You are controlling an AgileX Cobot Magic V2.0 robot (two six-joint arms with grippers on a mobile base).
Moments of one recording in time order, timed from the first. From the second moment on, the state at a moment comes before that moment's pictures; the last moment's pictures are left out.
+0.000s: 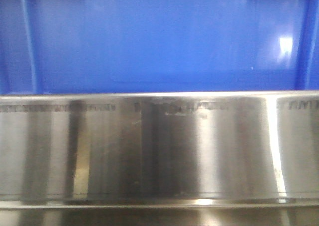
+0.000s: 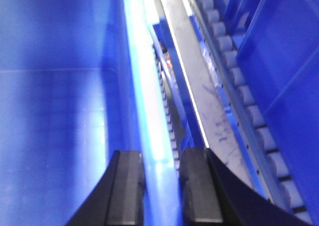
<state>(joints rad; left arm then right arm) -0.57 1.60 -1.63 0.48 1.01 -0.75 0.81 1.53 -1.53 -0.64 1.13 0.84</state>
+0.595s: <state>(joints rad) -0.58 1.61 -1.66 0.42 0.97 -0.75 0.81 1.53 -1.59 -0.61 1.06 0.84</state>
